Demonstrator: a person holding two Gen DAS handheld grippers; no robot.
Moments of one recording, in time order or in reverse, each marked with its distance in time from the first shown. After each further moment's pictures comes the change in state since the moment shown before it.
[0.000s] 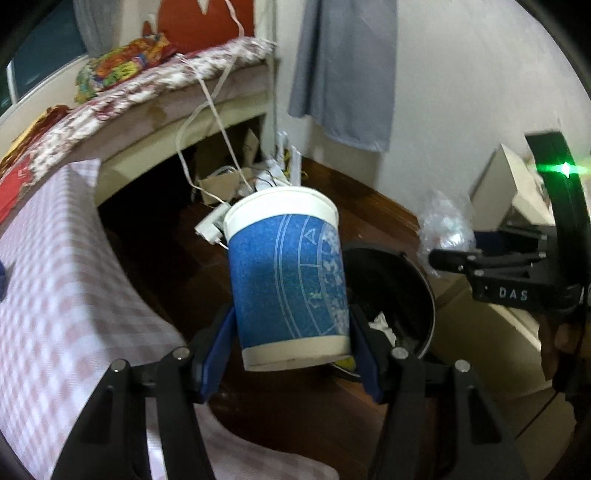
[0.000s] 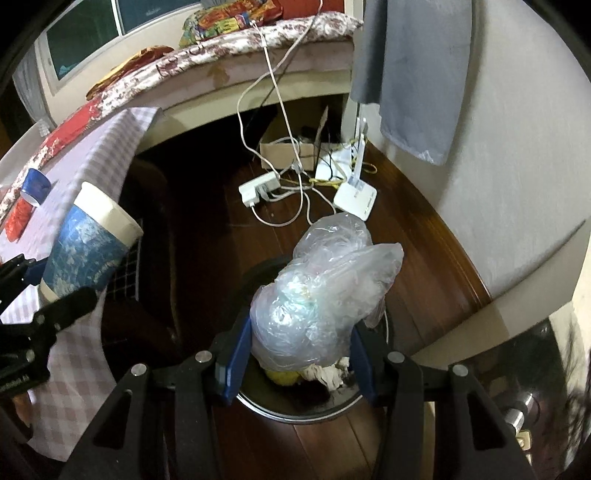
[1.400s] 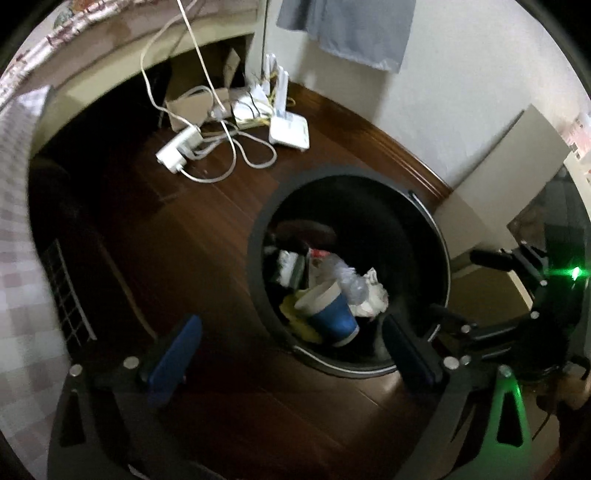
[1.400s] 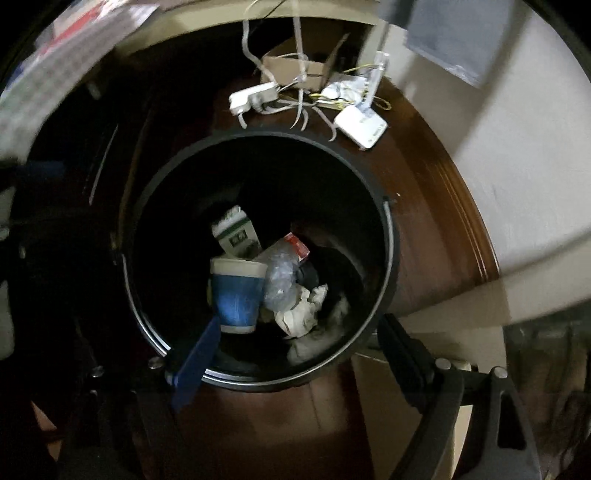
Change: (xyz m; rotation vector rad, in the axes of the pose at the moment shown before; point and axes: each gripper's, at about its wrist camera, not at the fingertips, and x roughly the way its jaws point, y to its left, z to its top) left arm 0.086 -0.033 -0.016 -0.080 0.227 -0.053; right arm 0.095 -0.032 -0.068 -0.116 0.191 -0.054
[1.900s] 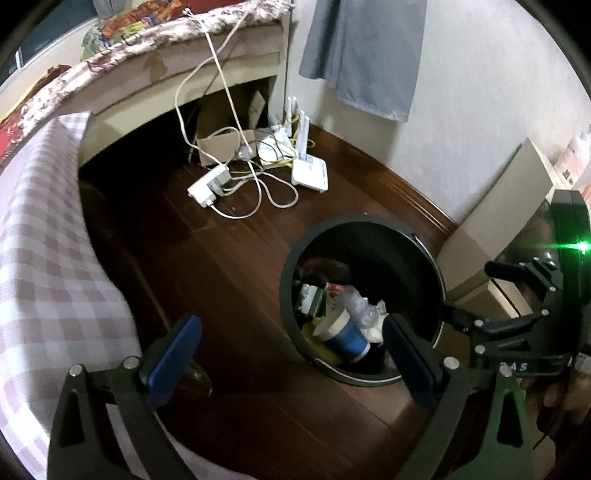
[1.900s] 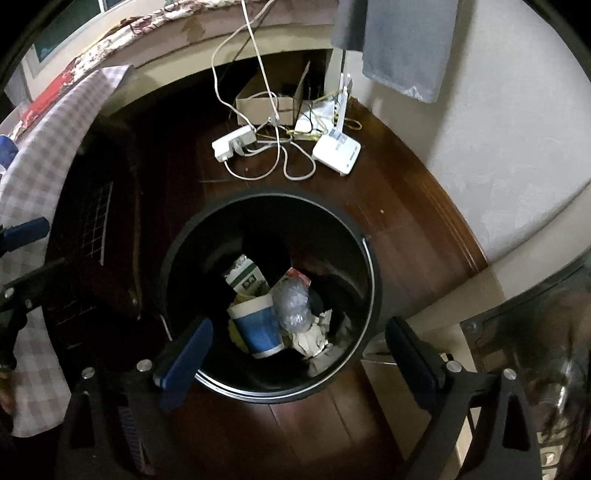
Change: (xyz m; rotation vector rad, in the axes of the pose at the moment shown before) left arm -0.046 0.023 0.004 -0.037 -0.136 0.049; right arm -0.053 0.009 0.019 0.121 -0.093 0.002
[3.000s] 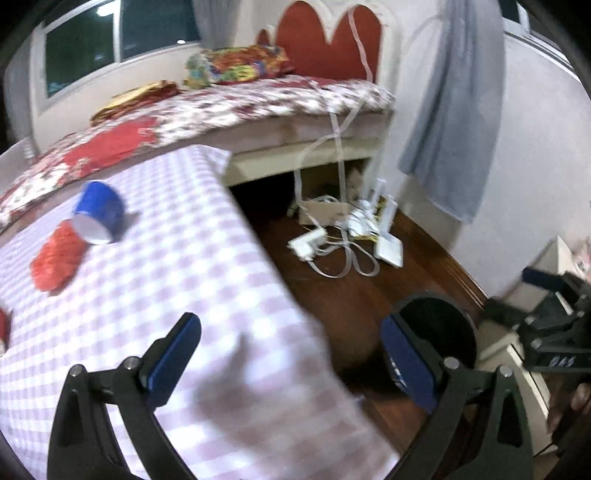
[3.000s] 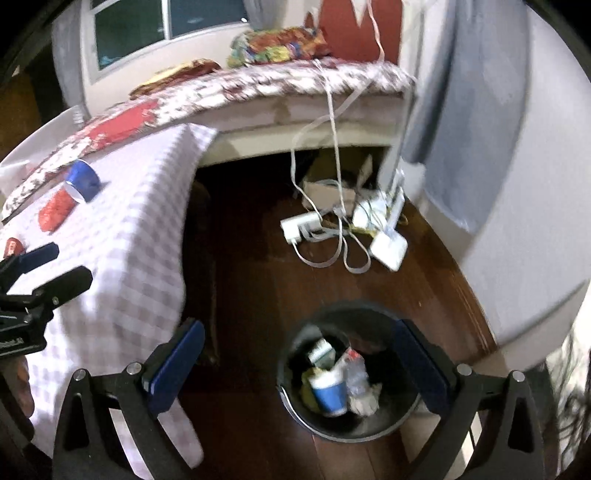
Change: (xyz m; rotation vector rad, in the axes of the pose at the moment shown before) left arm -0.128 0.121 -0.024 -0.226 -0.258 0.212; right arm -0.118 0.128 0.066 -0.149 -0.279 0.086
